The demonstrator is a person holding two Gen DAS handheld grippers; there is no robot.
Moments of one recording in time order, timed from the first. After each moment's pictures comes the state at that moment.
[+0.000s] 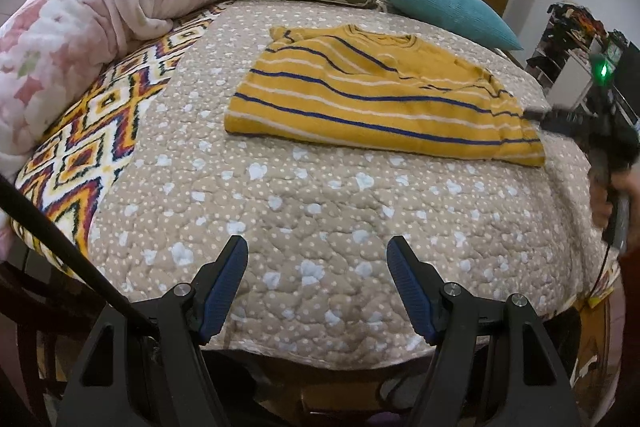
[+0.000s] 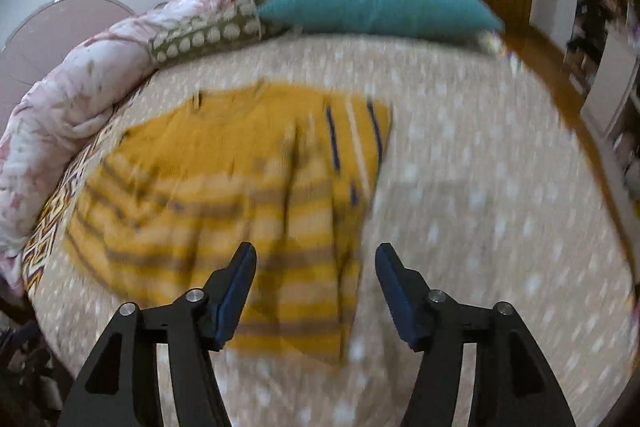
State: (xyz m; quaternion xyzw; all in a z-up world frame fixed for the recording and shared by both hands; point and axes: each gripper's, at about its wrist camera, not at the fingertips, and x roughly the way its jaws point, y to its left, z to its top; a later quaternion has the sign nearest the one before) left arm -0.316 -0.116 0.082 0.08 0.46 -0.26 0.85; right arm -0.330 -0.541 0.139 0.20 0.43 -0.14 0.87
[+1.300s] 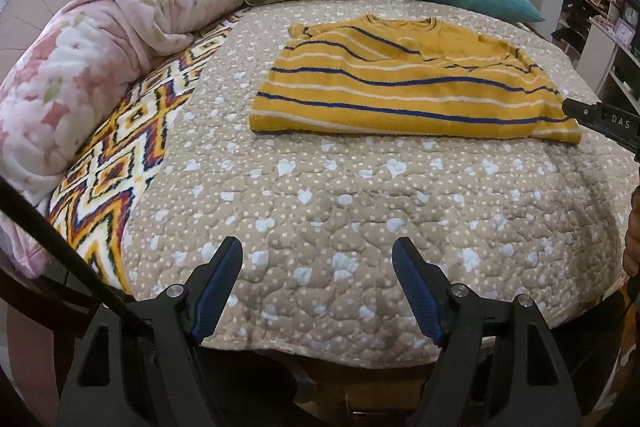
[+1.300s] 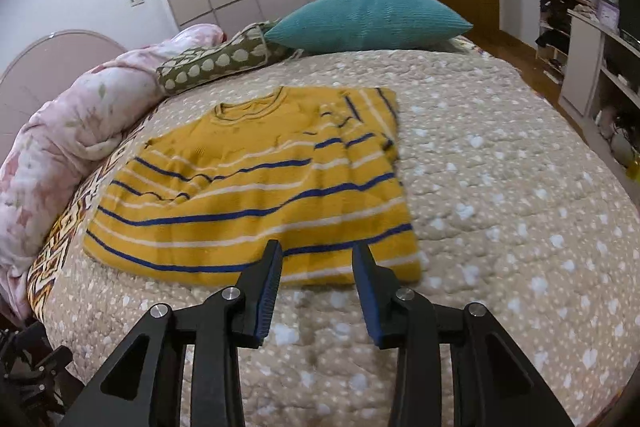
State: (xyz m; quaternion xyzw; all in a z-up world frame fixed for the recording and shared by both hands) left arm -0.318 -0.123 0.072 0.16 0.44 -0.20 0.86; right arm -0.379 -0.463 0.141 0.21 0.34 -0.19 0.89
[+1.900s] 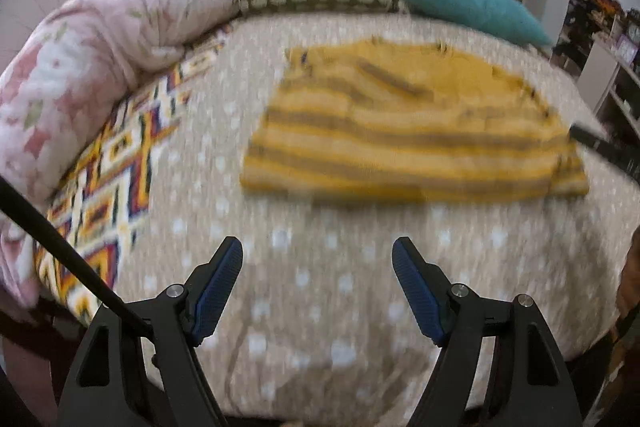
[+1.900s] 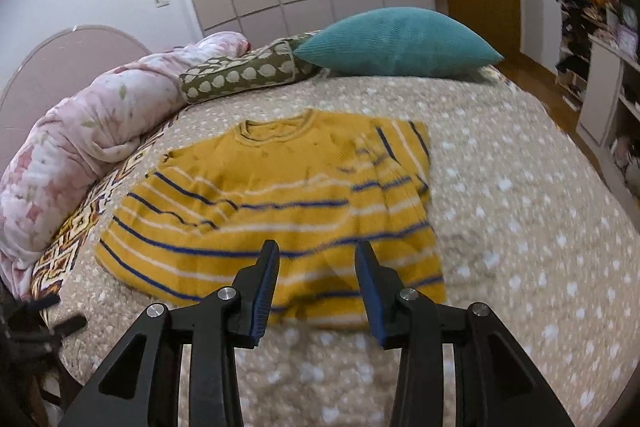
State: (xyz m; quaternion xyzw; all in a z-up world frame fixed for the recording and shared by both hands) left arm -0.256 -0.152 0.093 0.13 0.43 -0.22 0.87; right arm -0.351 -0.460 0.160 0.18 0.32 -0.16 0.92
